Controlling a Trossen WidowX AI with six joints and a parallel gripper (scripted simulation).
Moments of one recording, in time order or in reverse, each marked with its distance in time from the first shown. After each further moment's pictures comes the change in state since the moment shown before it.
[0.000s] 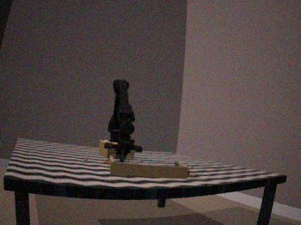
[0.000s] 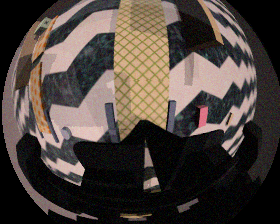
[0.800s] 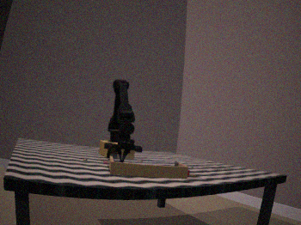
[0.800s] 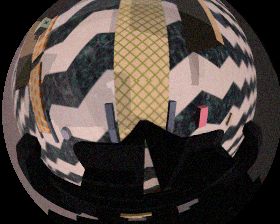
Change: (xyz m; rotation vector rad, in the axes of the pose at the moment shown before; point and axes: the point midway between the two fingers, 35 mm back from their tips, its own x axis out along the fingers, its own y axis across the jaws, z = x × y) arm 0.001 0.000 0.000 0.000 0.002 0.000
